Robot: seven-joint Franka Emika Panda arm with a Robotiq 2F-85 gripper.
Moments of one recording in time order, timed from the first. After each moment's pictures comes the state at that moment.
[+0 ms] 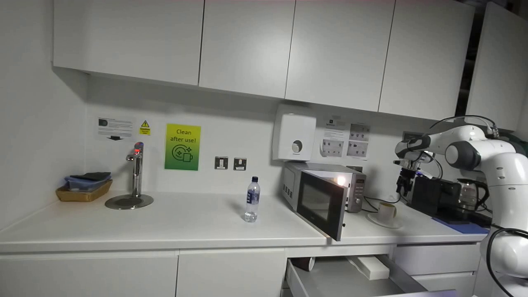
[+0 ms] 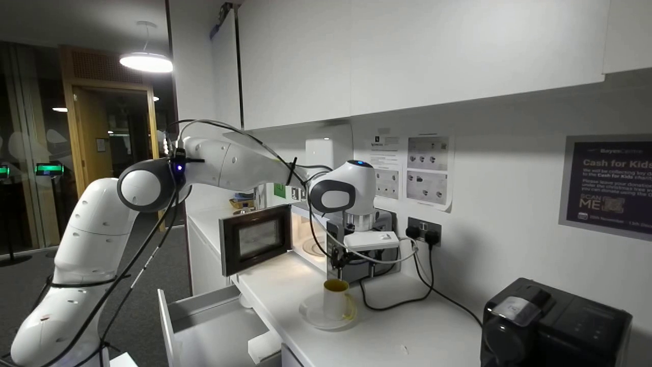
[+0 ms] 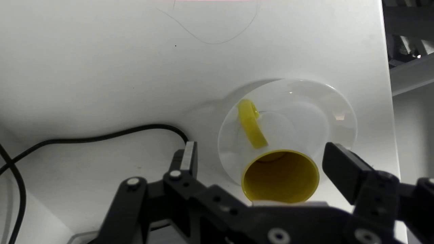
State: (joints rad) arm -0.42 0.38 -0.26 -1.51 0.23 1.89 -1.60
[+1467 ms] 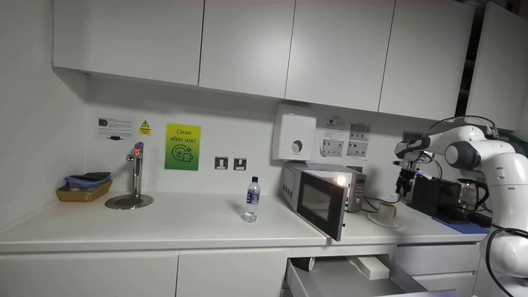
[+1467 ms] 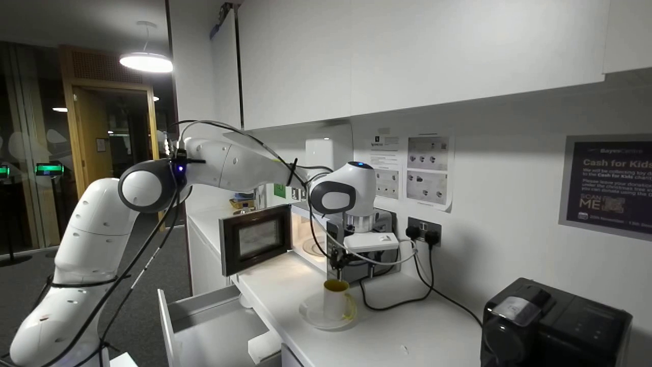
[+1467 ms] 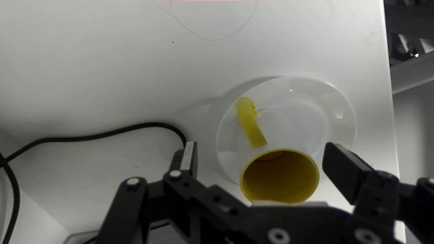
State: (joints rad) arm -0.43 0.38 -0.25 -1.51 0.24 1.89 -1.60
